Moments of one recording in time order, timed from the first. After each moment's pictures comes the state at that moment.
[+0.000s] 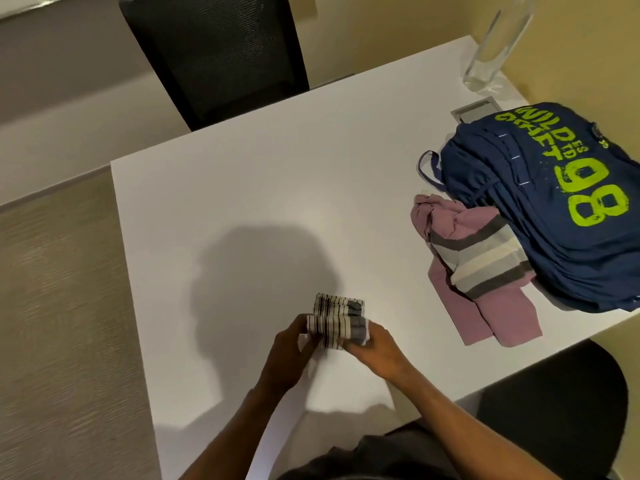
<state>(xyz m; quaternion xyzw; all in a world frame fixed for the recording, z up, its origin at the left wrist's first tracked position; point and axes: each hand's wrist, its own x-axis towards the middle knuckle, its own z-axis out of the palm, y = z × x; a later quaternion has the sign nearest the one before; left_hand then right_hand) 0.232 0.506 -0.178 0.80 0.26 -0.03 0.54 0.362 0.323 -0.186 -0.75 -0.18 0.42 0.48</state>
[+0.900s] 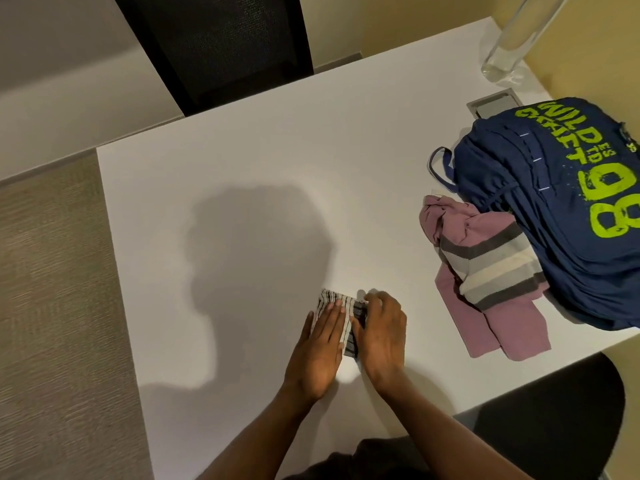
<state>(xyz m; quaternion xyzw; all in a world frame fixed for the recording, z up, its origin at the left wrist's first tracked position) 0.262 0.475 -0.237 0.99 0.08 -0.10 0.11 0.371 0.359 -0.198 -0.95 -0.22 0.09 0.21</state>
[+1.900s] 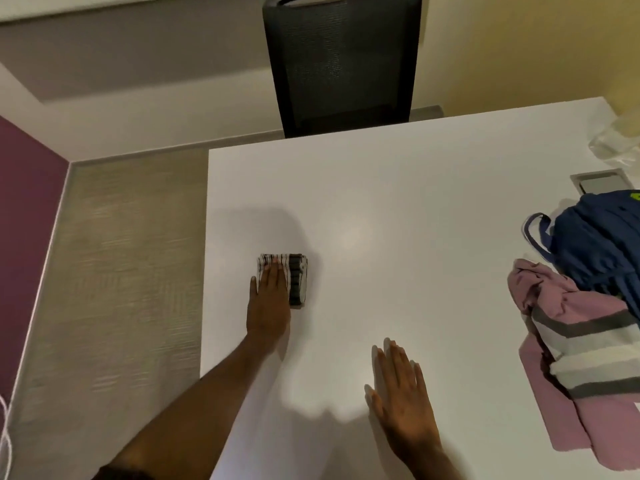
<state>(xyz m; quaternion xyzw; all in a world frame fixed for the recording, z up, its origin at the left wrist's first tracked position) 0.221 0.723 -0.230 0.92 0.38 -0.08 0.08 0.306 0.393 -0.216 -0.88 -0.42 0.21 0.10</state>
